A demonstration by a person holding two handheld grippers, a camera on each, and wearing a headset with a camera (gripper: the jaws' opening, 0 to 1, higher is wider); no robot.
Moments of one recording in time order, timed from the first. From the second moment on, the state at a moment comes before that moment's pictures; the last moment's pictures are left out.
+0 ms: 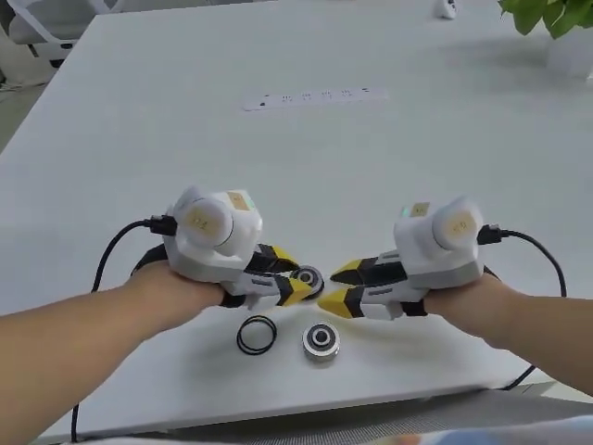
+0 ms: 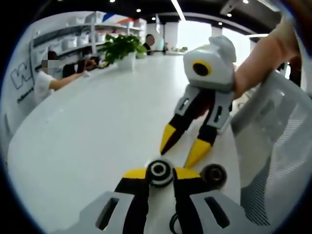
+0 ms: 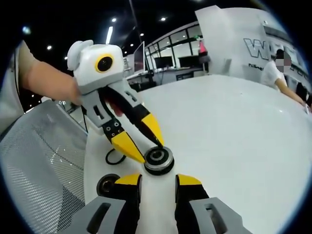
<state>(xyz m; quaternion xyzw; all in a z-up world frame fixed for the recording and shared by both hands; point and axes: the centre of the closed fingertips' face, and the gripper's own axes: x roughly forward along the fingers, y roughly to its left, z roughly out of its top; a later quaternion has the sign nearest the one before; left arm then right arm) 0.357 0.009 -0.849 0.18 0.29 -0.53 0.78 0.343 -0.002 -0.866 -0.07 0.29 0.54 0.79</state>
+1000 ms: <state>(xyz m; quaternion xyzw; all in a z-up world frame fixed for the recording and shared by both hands) 0.359 0.010 -0.852 0.19 0.29 -0.50 0.79 0.345 0.005 -0.860 -0.07 0.28 0.55 0.79</state>
